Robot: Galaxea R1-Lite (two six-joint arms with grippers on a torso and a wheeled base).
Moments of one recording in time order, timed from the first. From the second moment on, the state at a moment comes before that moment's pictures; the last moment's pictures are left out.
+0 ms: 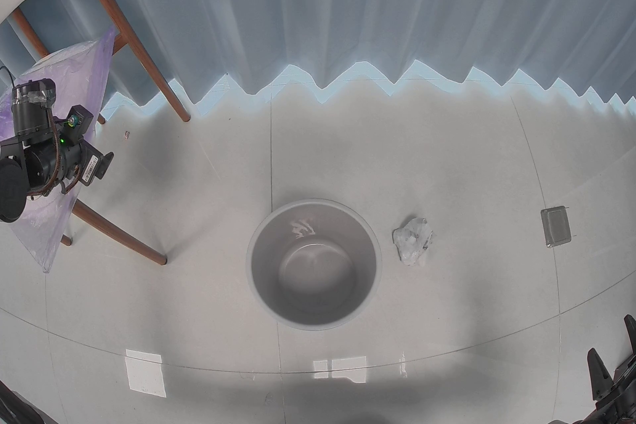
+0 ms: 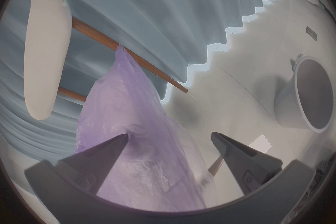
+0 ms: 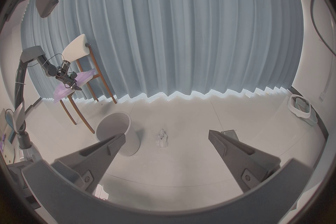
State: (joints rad) left arm 0.05 1.64 -1.02 -0.37 0.22 0.70; right arm 0.00 0.02 -0.02 0.00 0.01 0.00
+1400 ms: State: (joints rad) left arm -0.05 1.21 -0.80 -0.23 -0.09 -0.05; right arm 0.00 0.02 -0.02 0.00 0.01 0.00
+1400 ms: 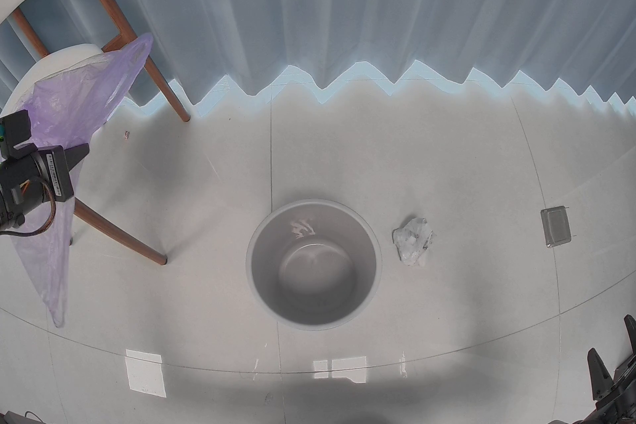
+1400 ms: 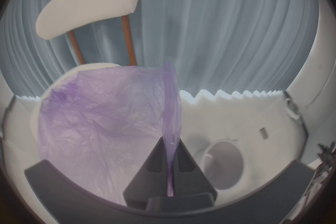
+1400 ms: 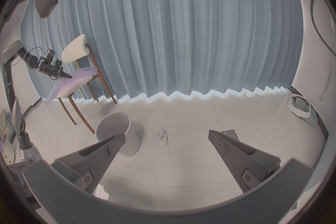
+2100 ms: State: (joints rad) left arm -0.24 1.17 -0.73 -0.30 -0.72 -0.19; right arm 0.00 0.02 -0.02 -0.01 0.01 0.00
